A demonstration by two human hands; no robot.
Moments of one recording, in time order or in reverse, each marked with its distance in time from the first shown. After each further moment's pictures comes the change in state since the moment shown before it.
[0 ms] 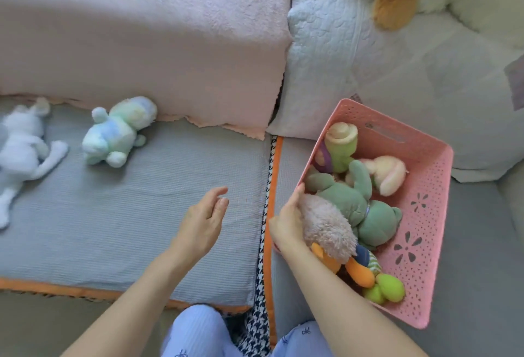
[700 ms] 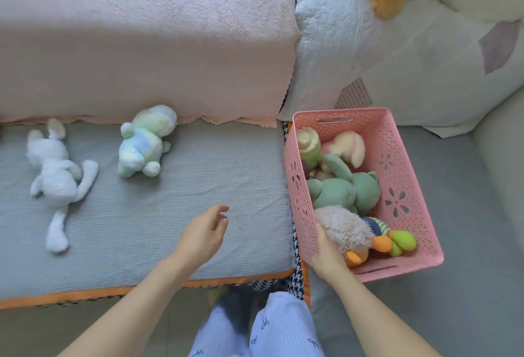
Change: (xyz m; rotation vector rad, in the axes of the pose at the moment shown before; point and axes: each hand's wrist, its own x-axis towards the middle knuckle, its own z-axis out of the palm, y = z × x) left_hand -0.015 -0.037 -0.139 0.282 -0.351 -0.042; right_hand -0.107 0.016 0.038 -0.128 -0.156 0.146
